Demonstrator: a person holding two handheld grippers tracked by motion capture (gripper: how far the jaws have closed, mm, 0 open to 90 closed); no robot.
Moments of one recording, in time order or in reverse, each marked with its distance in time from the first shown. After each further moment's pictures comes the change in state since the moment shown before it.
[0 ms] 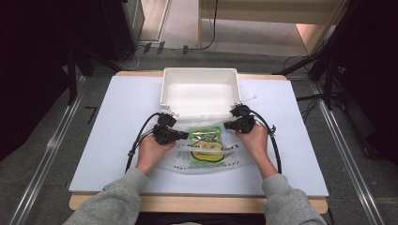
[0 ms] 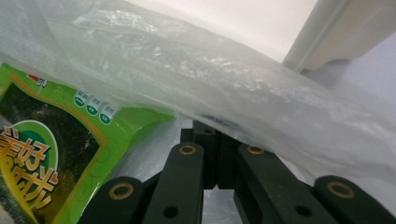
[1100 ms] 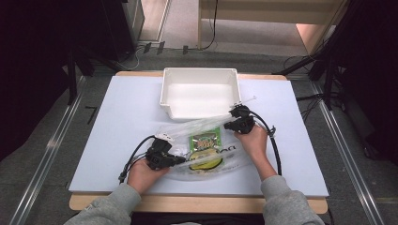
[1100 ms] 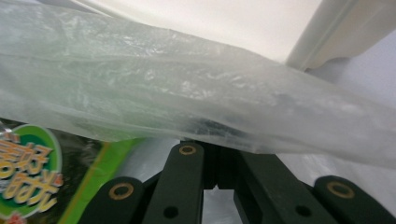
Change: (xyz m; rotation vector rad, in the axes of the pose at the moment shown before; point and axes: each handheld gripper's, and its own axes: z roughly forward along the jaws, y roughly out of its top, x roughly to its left) left arm -0.033 -0.062 -0.018 0.074 -0.072 0.069; right arm 0.006 -0.001 -0.004 -0.014 -0.010 0.014
